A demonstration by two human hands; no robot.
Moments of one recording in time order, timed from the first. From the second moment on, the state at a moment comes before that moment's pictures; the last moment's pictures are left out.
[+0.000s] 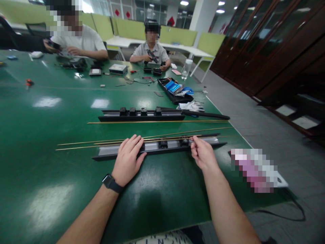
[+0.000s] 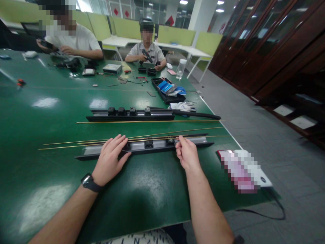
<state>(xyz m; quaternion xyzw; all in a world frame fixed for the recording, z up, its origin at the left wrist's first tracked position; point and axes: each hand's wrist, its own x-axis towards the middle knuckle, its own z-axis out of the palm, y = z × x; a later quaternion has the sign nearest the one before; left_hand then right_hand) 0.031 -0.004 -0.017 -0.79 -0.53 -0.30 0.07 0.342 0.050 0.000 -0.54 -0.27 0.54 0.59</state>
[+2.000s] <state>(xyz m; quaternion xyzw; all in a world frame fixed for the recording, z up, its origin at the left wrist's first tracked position) 0.031 -0.005 -0.014 -0.79 -0.53 -0.31 0.05 0.344 0.051 0.000 -0.54 -0.27 0.50 0.62</state>
